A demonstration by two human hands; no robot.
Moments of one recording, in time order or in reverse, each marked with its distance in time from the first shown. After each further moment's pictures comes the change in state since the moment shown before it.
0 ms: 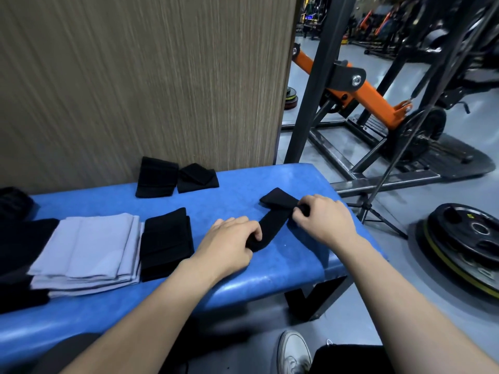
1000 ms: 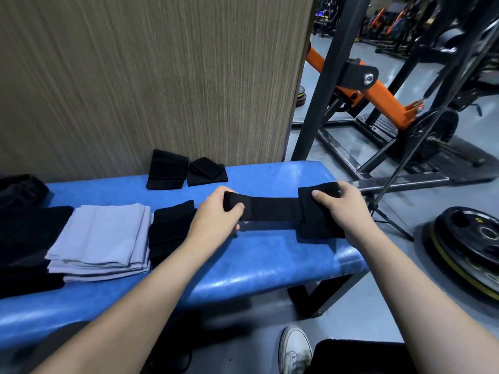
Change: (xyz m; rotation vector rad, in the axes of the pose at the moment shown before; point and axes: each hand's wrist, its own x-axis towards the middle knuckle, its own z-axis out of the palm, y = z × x) left_hand -0.006 -0.012 -0.026 -0.688 0.357 -0.366; right_hand 0.003 0.008 -0.016 0.966 0.048 0.319
